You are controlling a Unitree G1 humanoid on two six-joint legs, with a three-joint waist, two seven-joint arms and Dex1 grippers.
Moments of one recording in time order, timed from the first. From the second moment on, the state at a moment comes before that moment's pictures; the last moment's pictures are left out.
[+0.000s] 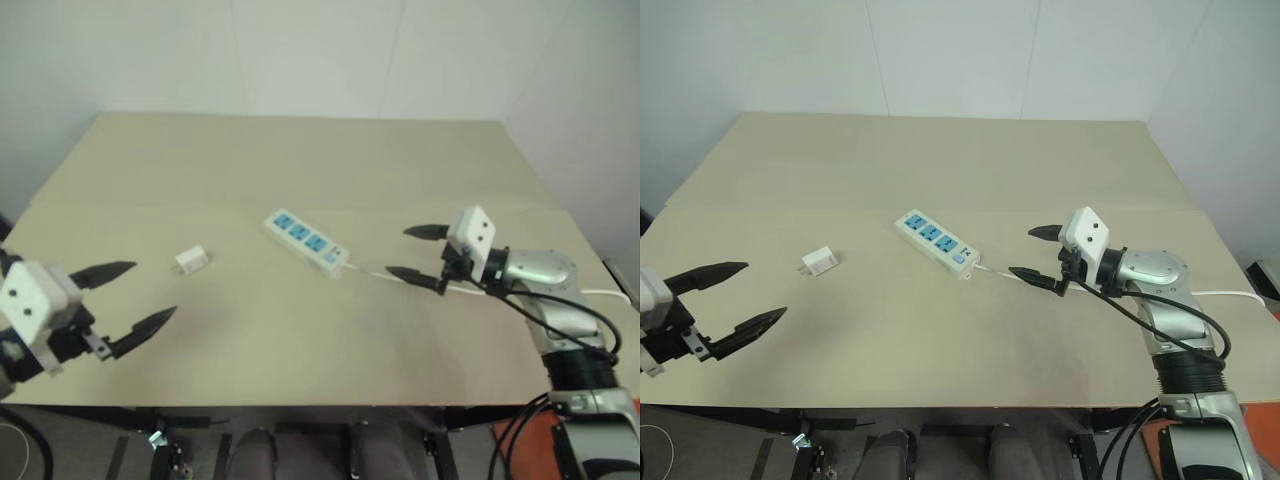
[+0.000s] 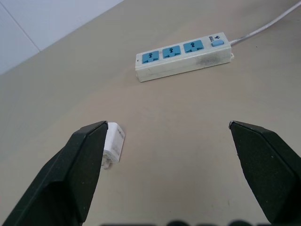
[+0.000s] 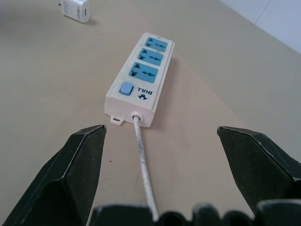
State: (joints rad) left arm 0.30 0.81 0.77 -0.61 -0.55 0.48 -0.96; right arm -0.50 -0.65 0.00 0.12 0.26 0.12 1.05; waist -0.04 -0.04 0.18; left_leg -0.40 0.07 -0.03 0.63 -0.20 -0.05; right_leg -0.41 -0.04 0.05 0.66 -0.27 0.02
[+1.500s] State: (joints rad) left arm 0.29 0.83 0.74 -0.62 -0.58 0.48 -0.94; right arm -0.46 -0.54 0.20 0.19 0.09 0.17 1.01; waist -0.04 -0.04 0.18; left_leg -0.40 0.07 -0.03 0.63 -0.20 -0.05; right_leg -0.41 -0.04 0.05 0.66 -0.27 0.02
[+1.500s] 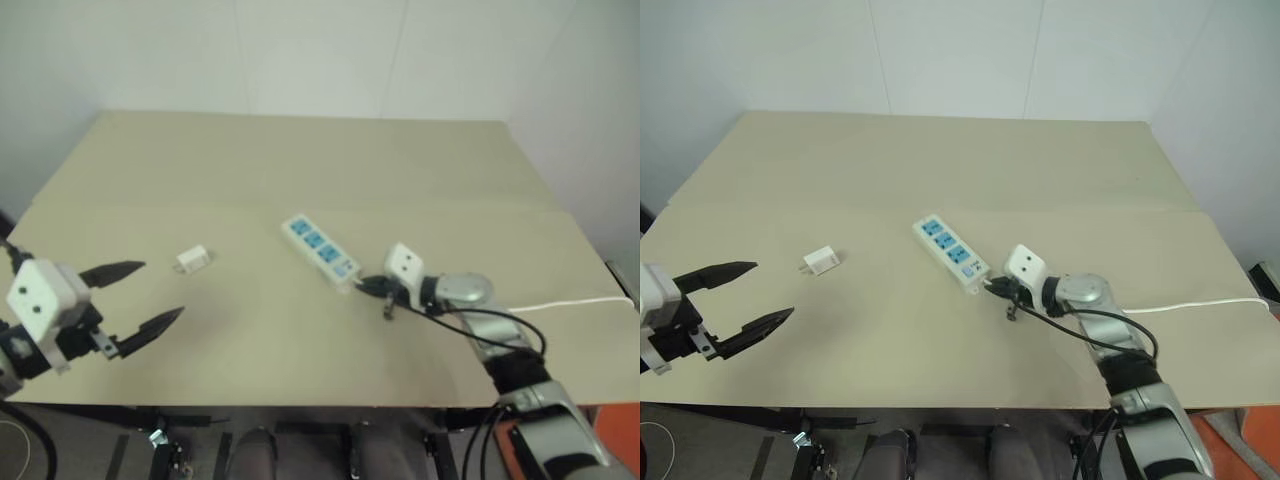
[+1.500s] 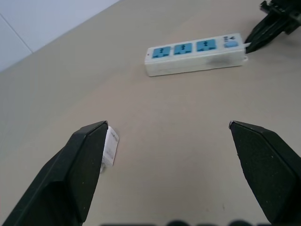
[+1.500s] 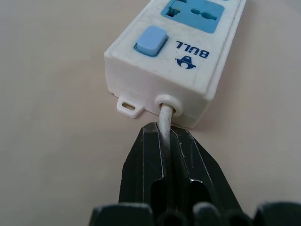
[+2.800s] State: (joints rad) left arm 0.25 0.86 0.65 -0.58 -0.58 0.48 -0.96; right arm -0.40 -0.22 0.13 0.30 0.08 -0.11 0.70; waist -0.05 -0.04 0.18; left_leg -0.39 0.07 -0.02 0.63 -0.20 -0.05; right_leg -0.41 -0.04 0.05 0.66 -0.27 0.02
